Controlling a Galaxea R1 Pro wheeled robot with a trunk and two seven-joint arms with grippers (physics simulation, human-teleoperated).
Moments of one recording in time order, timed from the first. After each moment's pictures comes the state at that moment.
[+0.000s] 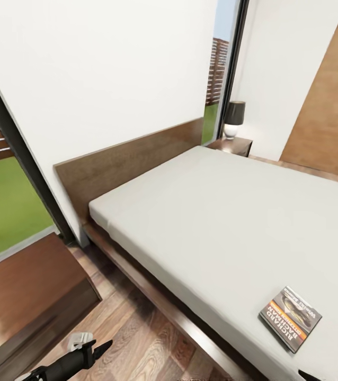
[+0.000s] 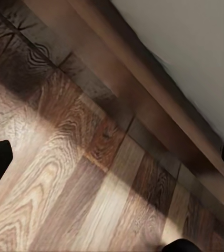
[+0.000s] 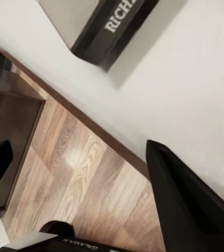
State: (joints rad) left arm -0.33 0.19 0.18 -0.46 0.20 0.02 -0.87; right arm -0.37 -0.56 -0.10 -0.01 -0.50 -0.03 1.25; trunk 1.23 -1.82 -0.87
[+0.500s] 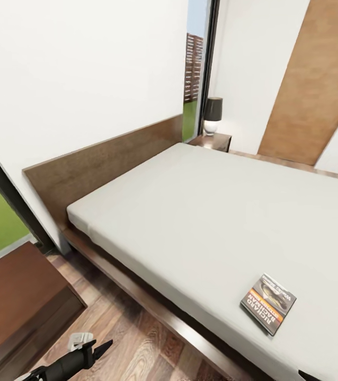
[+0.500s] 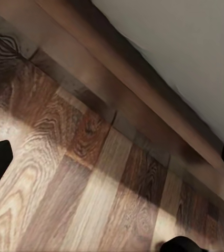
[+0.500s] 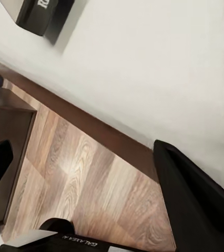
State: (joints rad) left arm -0.33 0.19 0.18 -0.46 0.20 0.02 -0.87; right arm -0.37 -0.56 -0.09 -0.01 -0.50 -0.03 1.25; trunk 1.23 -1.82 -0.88
